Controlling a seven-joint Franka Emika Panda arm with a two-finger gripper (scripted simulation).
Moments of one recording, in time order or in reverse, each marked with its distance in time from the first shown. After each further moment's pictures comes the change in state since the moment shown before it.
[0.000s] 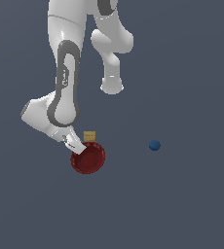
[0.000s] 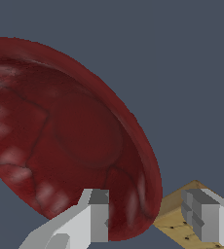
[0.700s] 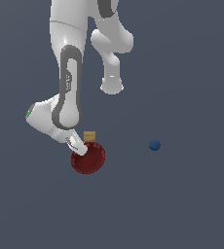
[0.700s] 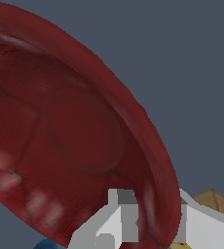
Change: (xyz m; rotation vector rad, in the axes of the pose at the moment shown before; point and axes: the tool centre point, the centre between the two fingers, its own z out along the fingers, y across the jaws) arm -0.001 0.000 0.017 0.001 0.000 0.002
